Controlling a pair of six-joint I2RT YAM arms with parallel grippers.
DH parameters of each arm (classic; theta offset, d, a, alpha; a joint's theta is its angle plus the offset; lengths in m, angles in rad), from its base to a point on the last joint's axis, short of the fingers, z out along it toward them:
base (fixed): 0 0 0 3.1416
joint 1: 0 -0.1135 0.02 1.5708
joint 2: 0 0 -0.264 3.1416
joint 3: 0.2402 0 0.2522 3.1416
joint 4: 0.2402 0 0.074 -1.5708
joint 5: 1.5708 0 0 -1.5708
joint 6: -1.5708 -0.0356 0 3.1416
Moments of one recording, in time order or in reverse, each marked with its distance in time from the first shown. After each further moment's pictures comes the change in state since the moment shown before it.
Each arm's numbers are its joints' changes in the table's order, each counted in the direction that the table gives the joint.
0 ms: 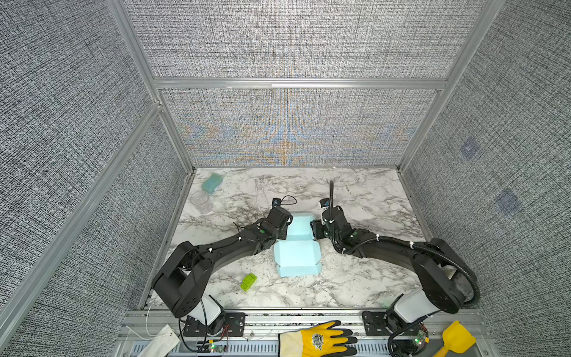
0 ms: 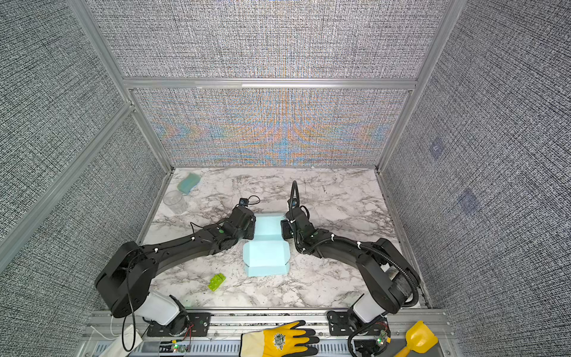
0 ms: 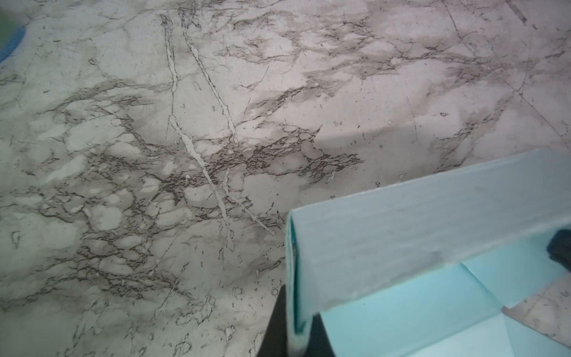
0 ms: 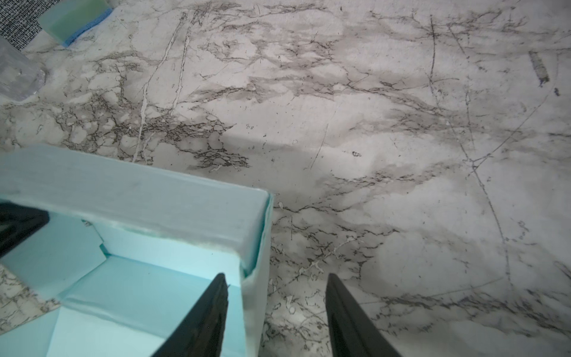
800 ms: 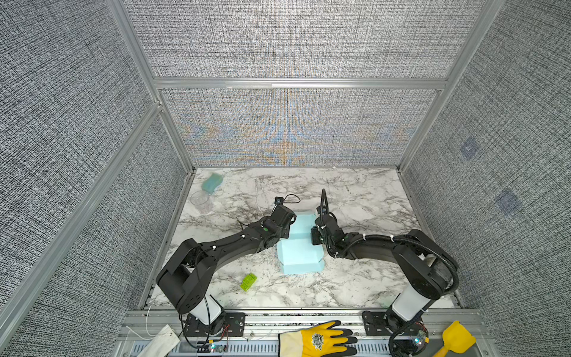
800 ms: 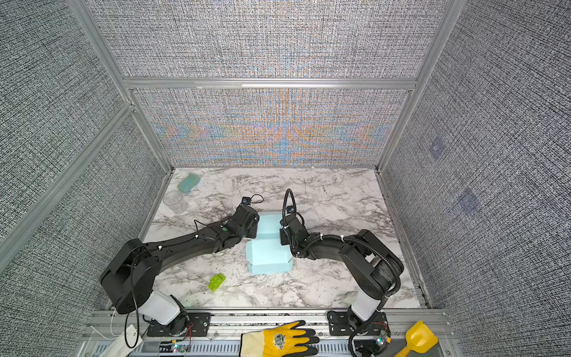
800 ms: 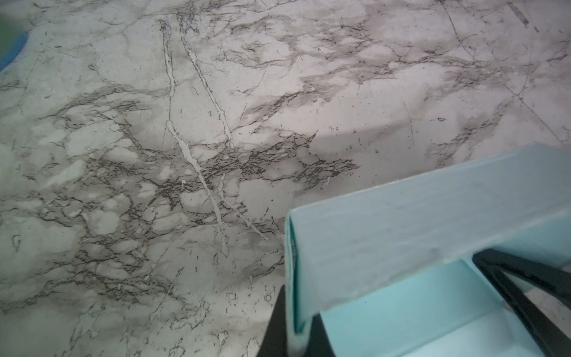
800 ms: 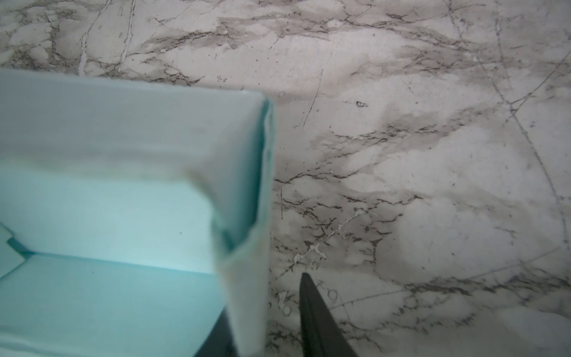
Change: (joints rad) left arm 0.019 0.031 0.043 0.029 -0.022 0.019; right arm -0.029 0.138 -0.011 -0.065 0.067 -0.063
